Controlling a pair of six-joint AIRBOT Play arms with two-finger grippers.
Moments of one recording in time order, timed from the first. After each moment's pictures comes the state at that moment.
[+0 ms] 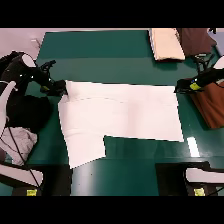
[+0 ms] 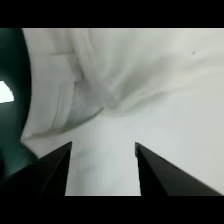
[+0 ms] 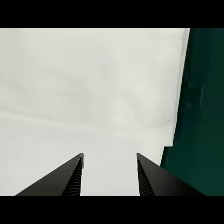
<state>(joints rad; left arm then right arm) 0.04 -1.59 1.45 1.27 -1.34 -1.51 -0.20 -1.39 1.30 -1.30 1.30 1.41</state>
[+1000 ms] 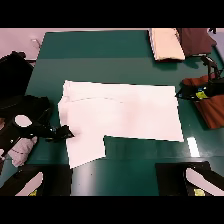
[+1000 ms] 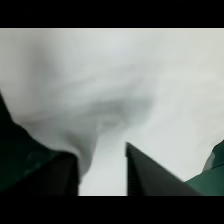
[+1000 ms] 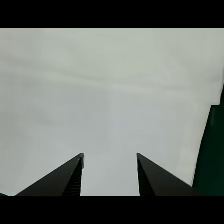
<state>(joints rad) 0.04 -0.90 0.43 0.94 -1.09 -1.45 -0.22 -1.08 1.07 -1.18 1.29 1.38</state>
